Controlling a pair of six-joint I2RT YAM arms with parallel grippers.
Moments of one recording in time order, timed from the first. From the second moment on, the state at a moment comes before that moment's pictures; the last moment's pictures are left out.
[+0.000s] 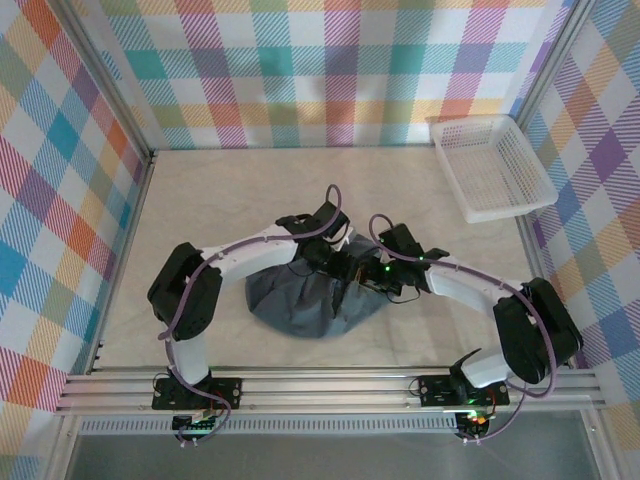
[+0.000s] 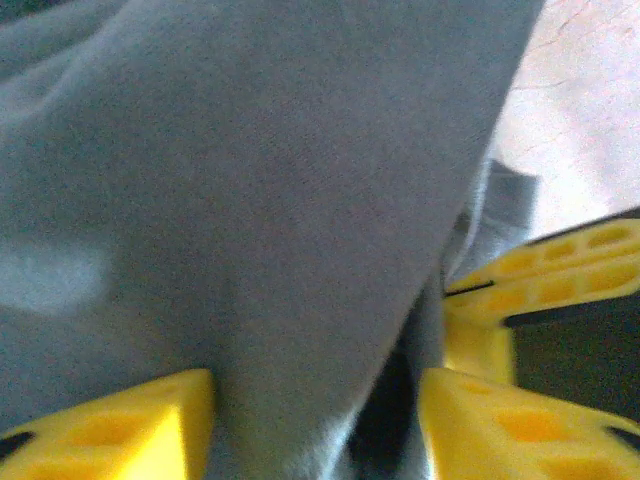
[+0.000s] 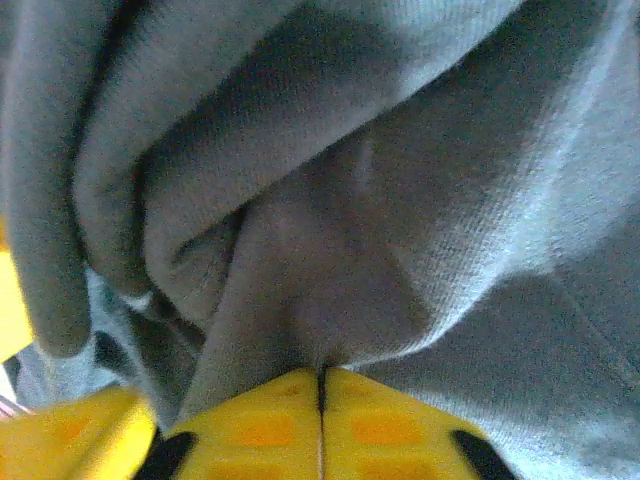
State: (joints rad) left arm -0.78 1.84 1.36 -0.64 0.23 -0.39; right arm 0.57 1.43 0.75 -0.35 -0.33 0.85
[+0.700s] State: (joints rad) left arm -0.69 1.63 1.19 -0.44 0.34 -0.52; right arm 0.67 1.14 0.66 -0.53 -0.08 0.70
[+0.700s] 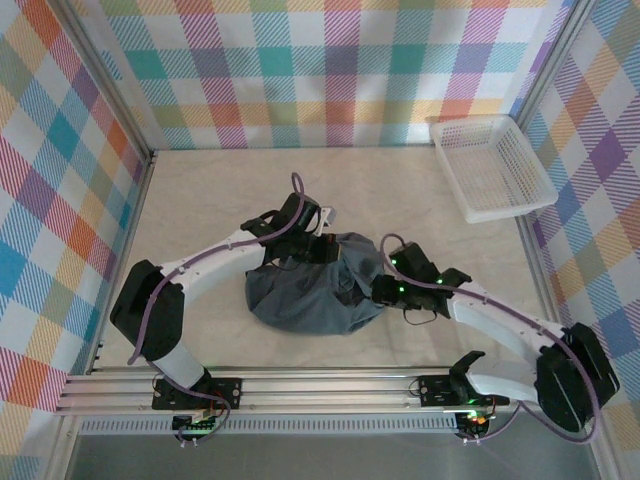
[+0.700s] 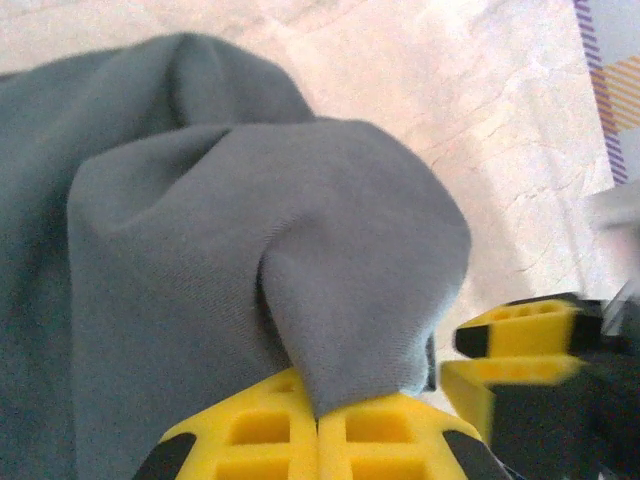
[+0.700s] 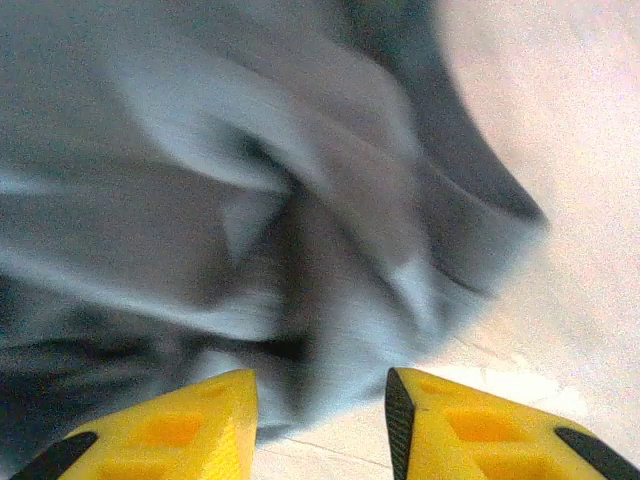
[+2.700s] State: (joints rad) left arm -0.72 1.11 0.87 -0.19 0.37 -0.42; right arm 0.60 1.23 1.05 -0.34 -0.40 0.98
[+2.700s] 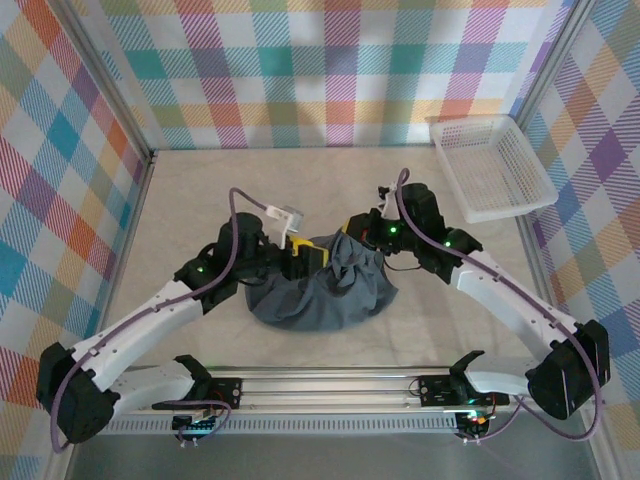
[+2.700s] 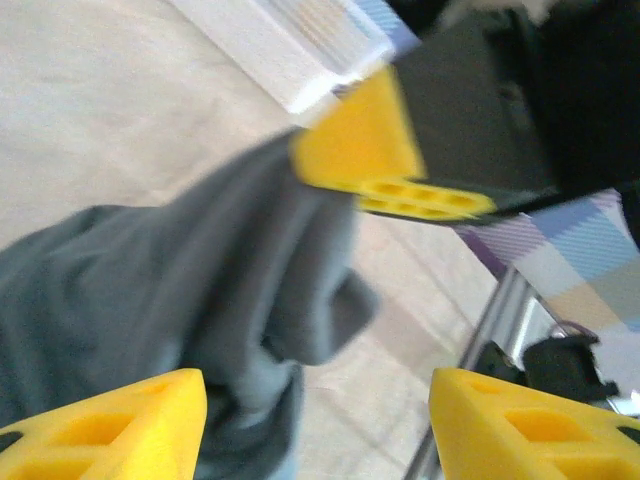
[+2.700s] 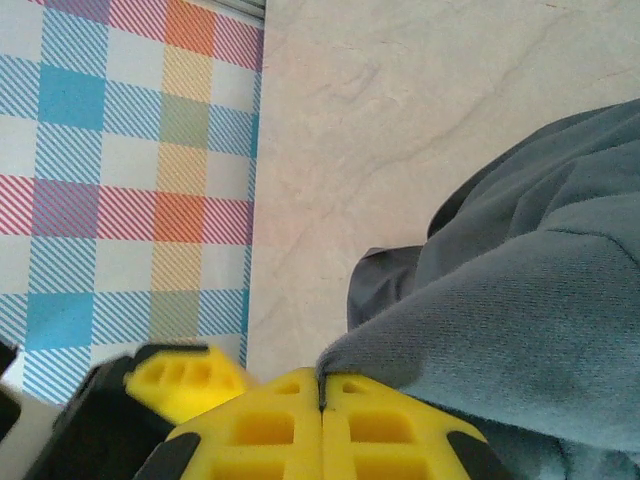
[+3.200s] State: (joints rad) left arm -0.79 1.30 0.87 -0.06 0.24 -0.59; right arm 0.57 1.25 1.09 -0.40 -0.36 1.00
